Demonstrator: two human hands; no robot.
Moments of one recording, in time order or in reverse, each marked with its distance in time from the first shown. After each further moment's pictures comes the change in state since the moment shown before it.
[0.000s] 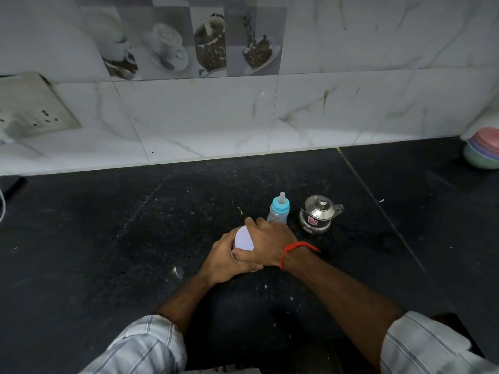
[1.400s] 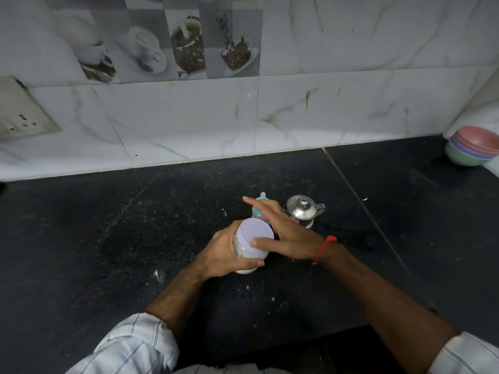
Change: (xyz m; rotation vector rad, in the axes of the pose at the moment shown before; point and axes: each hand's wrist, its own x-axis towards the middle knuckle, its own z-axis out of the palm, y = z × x) left_hand 0.009 0.070 0.010 0.062 -0.129 0.107; right_hand -0.048 0.078 -0.039 0.750 -0.050 -0.203
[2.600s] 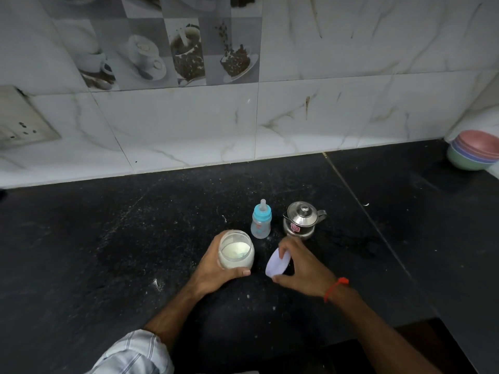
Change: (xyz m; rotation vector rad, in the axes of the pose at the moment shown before) left_hand -0.012 -0.049 0.011 -0.218 0.096 -0.154; right_hand -0.038 0.067 0.040 -0.120 0.189 0.184
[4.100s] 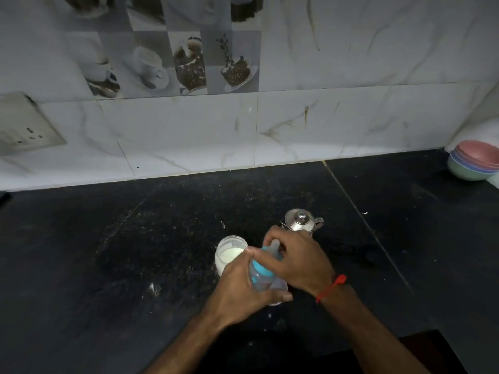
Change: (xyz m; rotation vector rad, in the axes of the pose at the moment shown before) left_hand -0.054 0.104 0.046 0.068 -0.020 0.100; right_hand -0.010 -0.095 -0.044 0.018 0.327 -0.138
